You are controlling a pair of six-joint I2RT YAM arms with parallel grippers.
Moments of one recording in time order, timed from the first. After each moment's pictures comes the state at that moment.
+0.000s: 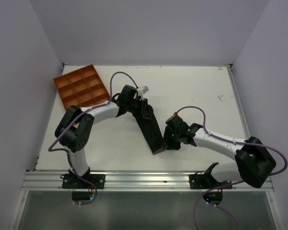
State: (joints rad) left arm -0.55 1.84 1.15 -0.11 0.50 -0.46; right arm 0.75 1.32 0.68 -0.47 -0.04 0.98
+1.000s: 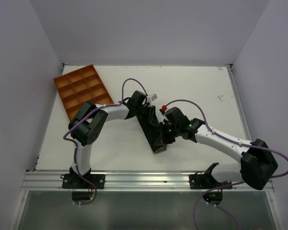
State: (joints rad) left arm -0.62 2.02 1.21 -0.07 0.57 -0.49; right arm 0.75 1.29 0.81 -0.50 -0.28 0.69
